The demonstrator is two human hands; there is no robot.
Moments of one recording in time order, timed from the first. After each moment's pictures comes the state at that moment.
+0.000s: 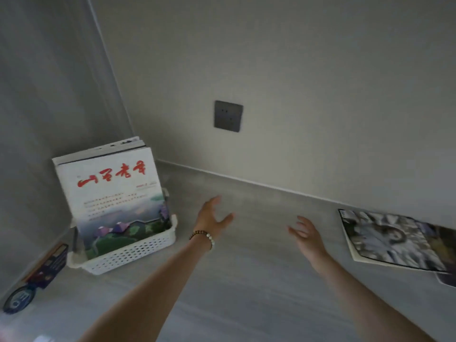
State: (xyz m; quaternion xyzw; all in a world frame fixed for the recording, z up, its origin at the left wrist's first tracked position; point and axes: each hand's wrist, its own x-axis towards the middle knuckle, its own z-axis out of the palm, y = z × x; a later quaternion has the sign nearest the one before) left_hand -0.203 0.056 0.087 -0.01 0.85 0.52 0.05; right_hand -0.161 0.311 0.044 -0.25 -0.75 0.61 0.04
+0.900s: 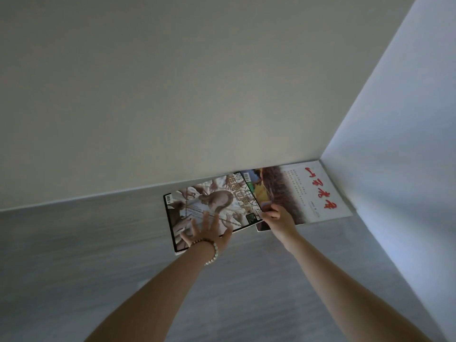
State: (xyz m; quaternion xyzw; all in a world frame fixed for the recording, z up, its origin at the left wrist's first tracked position) left_hand -0.126 0.552 -0.008 0.21 0.93 0.02 0.31; right_hand -0.032 0.728 -0.015 -0.43 -0.71 0.56 0.07
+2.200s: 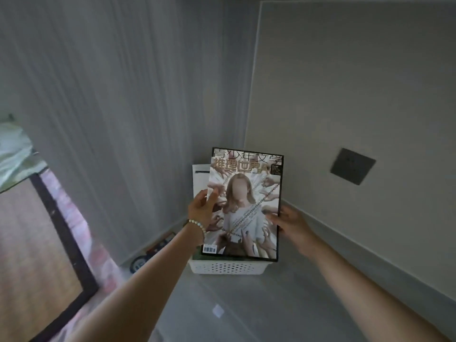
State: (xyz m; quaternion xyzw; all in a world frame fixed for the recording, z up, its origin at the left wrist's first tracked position) left_hand -0.204 -0.169 0.175 -0.24 0.64 0.71 -0.16; right_hand -0.259 0.046 0.168 0.07 -0.75 0.64 -0.18
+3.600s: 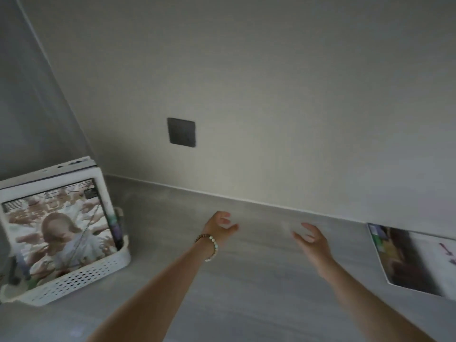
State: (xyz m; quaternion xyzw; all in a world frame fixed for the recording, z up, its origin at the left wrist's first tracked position) left_hand -0.214 0.189 0.094 -0.01 0.82 0.55 0.15; right_hand -0.138 0.438 0.078 -0.28 -0.77 0.56 0.09
